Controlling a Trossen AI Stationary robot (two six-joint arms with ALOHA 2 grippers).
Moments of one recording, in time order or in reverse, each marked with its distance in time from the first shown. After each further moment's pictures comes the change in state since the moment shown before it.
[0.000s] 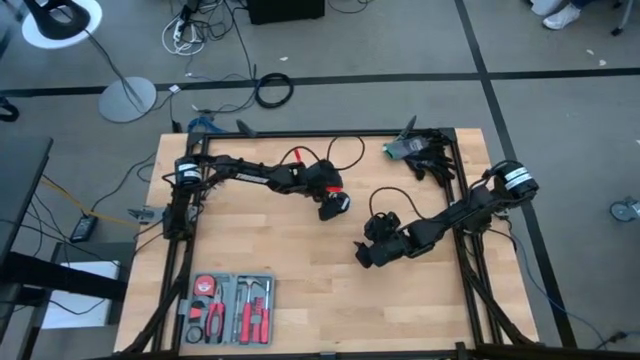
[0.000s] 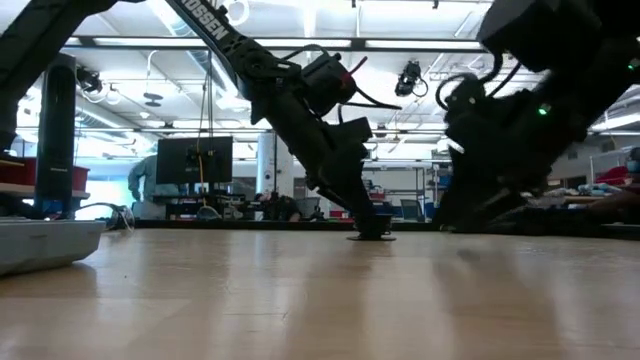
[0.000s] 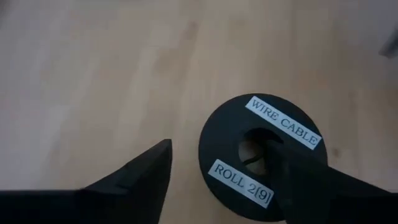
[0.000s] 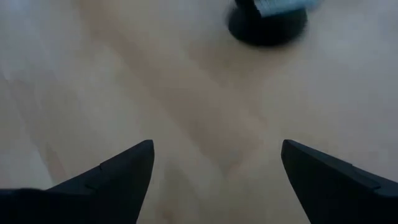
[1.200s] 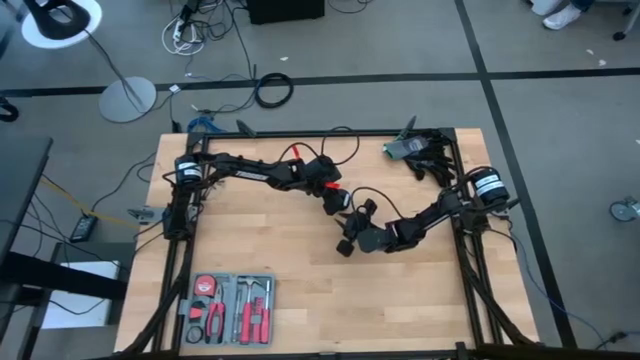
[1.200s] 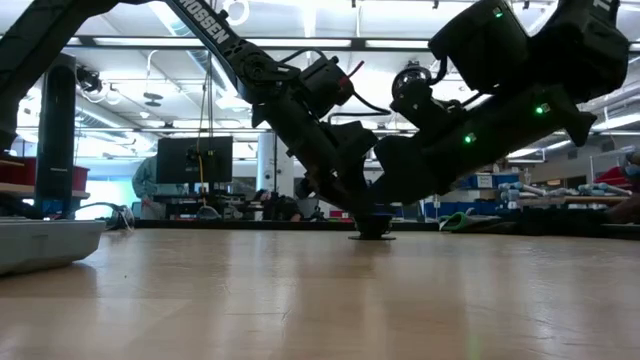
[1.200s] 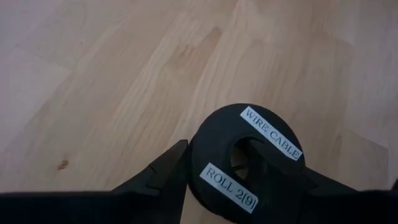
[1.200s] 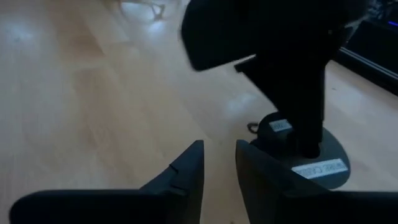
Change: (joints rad) left arm 0.025 -0.005 0.000 0.023 0.053 -0.299; right arm -0.118 0.227 0.003 0.688 0.201 -0.644
